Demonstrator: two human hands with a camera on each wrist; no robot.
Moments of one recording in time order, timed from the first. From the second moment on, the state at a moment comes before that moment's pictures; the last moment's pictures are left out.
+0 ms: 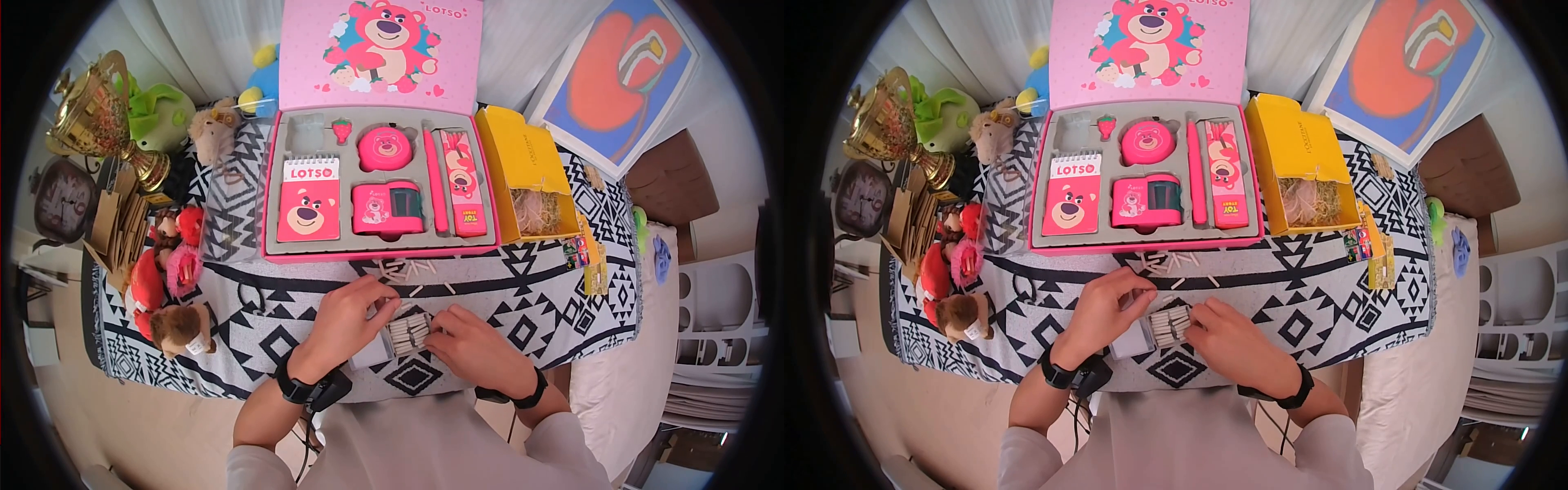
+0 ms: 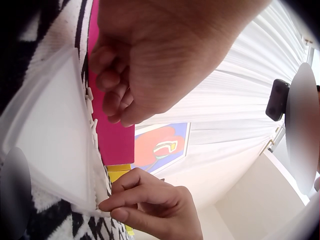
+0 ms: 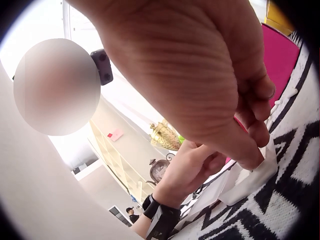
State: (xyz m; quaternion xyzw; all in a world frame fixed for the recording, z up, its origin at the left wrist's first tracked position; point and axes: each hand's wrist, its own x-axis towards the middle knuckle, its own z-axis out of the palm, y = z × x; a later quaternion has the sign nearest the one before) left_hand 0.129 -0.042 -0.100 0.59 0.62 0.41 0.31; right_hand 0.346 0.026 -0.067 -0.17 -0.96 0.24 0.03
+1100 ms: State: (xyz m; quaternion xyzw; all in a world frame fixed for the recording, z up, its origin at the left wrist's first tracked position) left_hand 0.126 -0.040 -0.110 0.54 0.67 0.44 0.25; right_hand 0.355 0.055 -0.088 -0.41 -0.88 0.20 0.16
